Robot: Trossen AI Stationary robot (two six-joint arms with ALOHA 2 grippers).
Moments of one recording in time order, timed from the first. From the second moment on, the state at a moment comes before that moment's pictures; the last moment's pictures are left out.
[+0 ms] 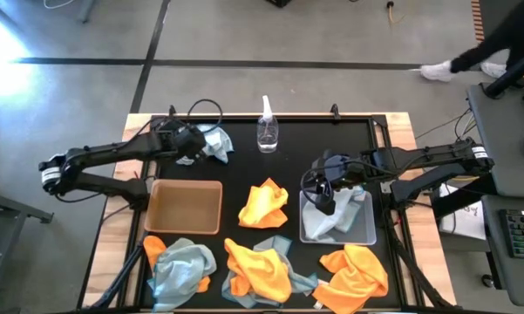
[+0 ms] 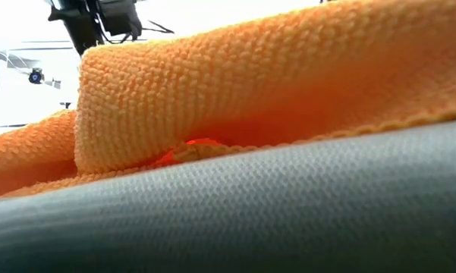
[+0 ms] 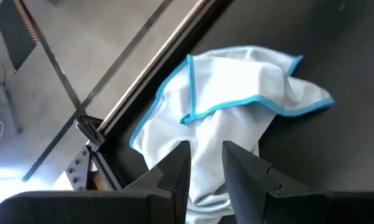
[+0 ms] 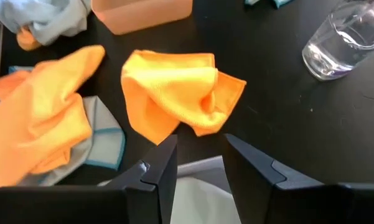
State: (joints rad) left arm 0.38 1.12 0.84 -0.82 -0.59 -0.14; right arm 0.10 1.25 1.15 -0.75 0.12 0.33
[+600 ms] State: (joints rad) left arm 0.39 1.37 0.84 -0.65 -0.56 0.19; right arm 0.10 1.25 1.15 -0.78 0.13 0.29
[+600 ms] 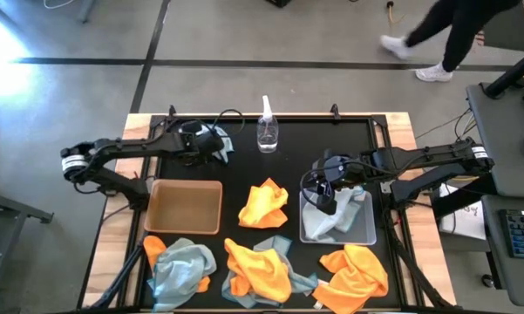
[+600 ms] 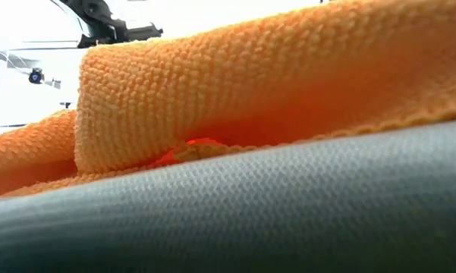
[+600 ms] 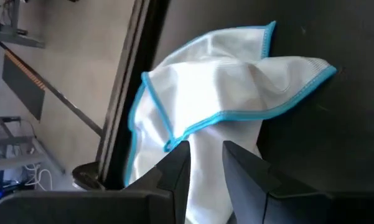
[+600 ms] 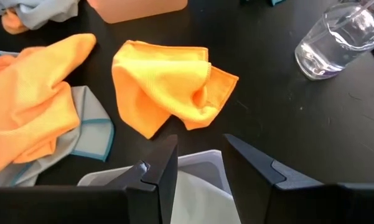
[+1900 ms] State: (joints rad) left arm 0.44 1.59 0.84 -0.57 -0.81 0.52; right arm 0.10 1.25 1.15 -0.78 0.13 0.29
